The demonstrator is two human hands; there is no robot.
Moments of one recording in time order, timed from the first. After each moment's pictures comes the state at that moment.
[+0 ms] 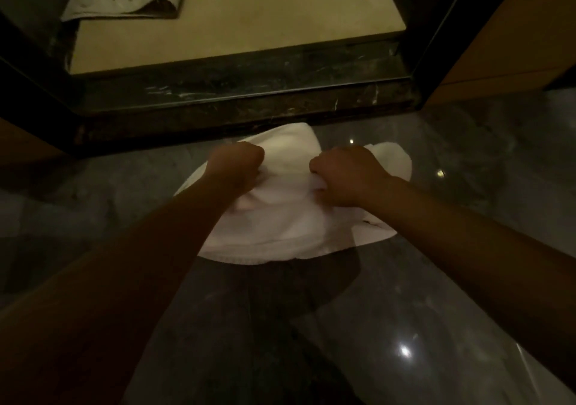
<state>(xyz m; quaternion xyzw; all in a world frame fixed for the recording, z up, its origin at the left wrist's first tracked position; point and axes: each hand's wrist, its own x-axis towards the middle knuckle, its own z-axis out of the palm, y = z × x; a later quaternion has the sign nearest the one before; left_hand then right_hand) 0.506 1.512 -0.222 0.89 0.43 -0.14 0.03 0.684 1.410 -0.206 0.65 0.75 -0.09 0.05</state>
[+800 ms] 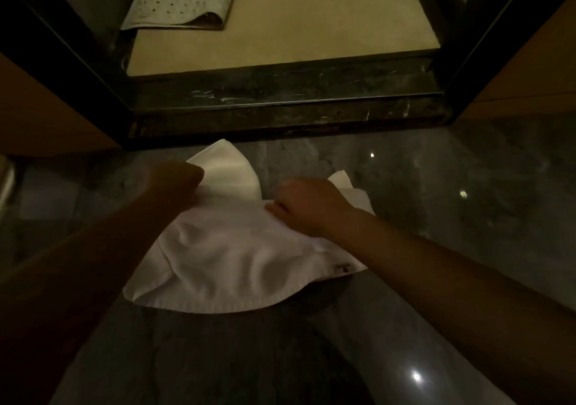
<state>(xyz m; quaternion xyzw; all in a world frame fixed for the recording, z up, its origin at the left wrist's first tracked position) 0.372 1.508 -0.184 0.80 0.51 -0.31 -0.07 0.582 1.411 -0.205 0.59 0.78 -0.19 -0.05</state>
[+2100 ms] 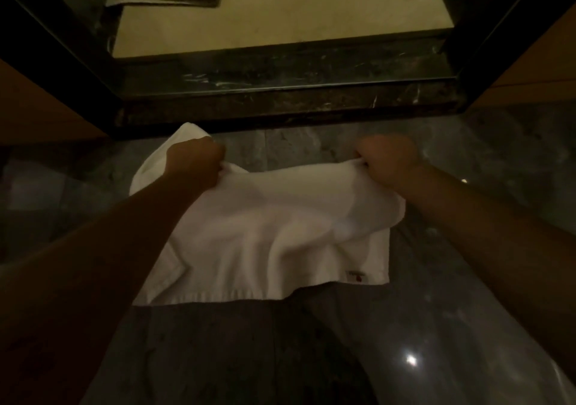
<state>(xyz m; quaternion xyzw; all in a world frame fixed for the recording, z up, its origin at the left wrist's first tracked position) 0.409 1.542 -0.216 0.82 0.52 -0.23 0.02 0.695 1.437 -0.219 0.72 0.68 -0.10 0.10</state>
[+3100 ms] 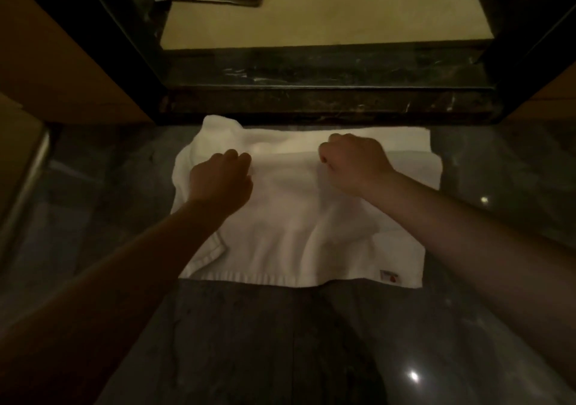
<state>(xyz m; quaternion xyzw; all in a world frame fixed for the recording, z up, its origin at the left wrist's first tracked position) 0.372 1.475 -0.215 0.82 0.57 -0.05 0.01 0.604 1.451 -0.211 0.62 0.78 -0.05 0.02</state>
